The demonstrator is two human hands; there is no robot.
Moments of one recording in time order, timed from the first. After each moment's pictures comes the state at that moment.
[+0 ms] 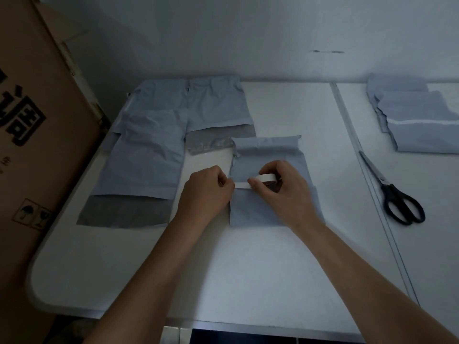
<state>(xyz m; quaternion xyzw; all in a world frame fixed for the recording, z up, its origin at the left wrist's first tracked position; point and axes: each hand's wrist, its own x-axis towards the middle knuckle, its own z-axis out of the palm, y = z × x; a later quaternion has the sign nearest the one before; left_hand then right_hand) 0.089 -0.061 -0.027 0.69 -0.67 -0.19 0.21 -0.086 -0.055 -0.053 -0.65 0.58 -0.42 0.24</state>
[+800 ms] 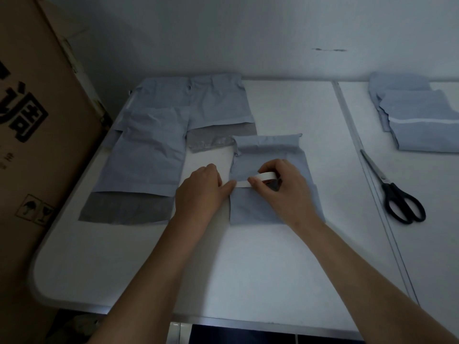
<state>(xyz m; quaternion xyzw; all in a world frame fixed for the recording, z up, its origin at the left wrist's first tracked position) 0.093 -0.061 -0.032 0.71 -0.68 -0.13 0.14 -0.085 -0.053 -0.051 -0.66 0.58 -0.42 0.24</state>
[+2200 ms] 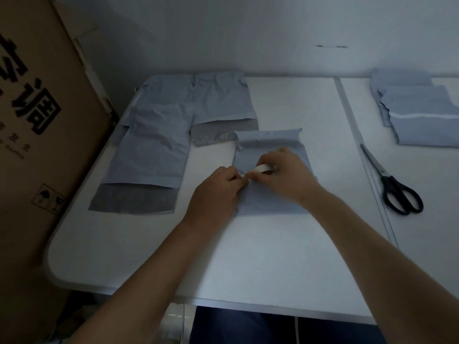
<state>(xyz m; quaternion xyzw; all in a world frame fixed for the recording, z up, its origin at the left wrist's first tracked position) 0.092 -0.038 -0.053 0.49 -0.84 -0.05 0.22 -0.092 -0.073 -0.025 -0.77 0.55 -0.22 0.22</state>
